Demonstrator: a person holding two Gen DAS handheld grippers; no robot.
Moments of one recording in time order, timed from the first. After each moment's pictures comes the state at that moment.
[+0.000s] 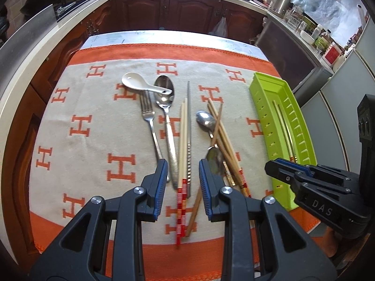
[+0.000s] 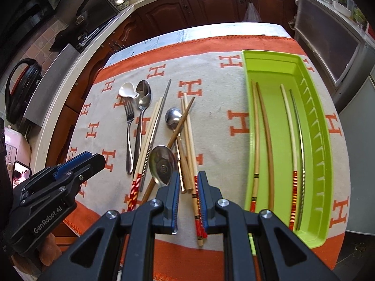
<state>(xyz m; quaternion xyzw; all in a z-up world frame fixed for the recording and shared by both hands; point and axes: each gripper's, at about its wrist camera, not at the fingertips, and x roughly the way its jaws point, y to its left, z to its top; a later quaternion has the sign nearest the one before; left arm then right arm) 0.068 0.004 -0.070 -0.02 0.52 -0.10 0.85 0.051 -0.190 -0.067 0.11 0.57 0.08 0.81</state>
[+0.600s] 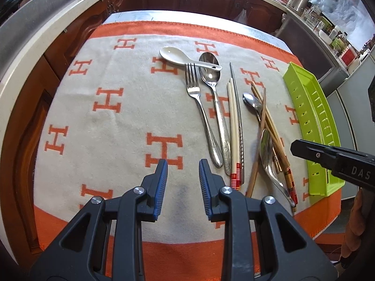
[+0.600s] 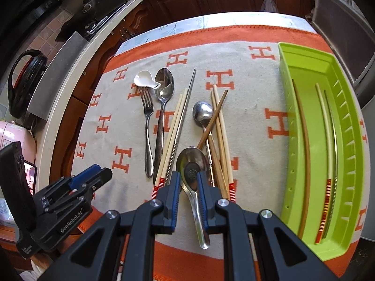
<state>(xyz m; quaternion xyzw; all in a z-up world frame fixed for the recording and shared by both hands) 0.072 0.065 -0.119 -0.03 0.55 -0.07 0.83 0.072 -0.160 -0.090 0.13 0.60 0.11 0.78</state>
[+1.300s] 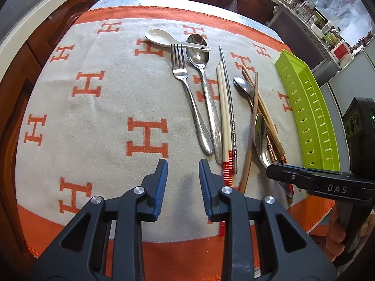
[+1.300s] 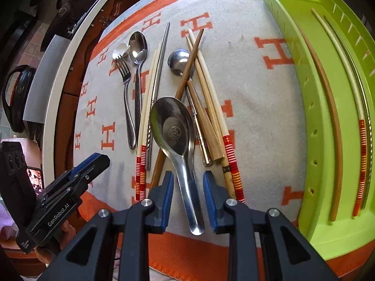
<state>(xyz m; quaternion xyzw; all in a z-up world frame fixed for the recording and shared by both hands) 0.071 0.058 -0.139 -0.05 0.57 -0.11 0.81 0.048 -0.177 -0.145 0.22 0.64 0.11 0.72</state>
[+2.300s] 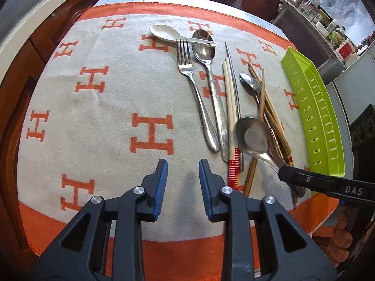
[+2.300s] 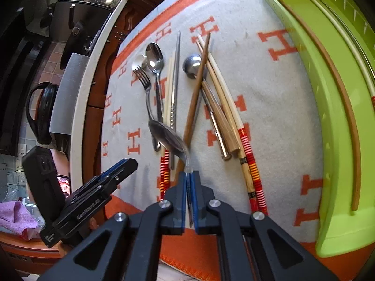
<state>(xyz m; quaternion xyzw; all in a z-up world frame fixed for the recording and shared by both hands) 0.073 0.061 -0.144 -0.04 0.58 -0.09 0.81 0.041 -0.184 -0.145 0.30 0.61 0.16 0.72</state>
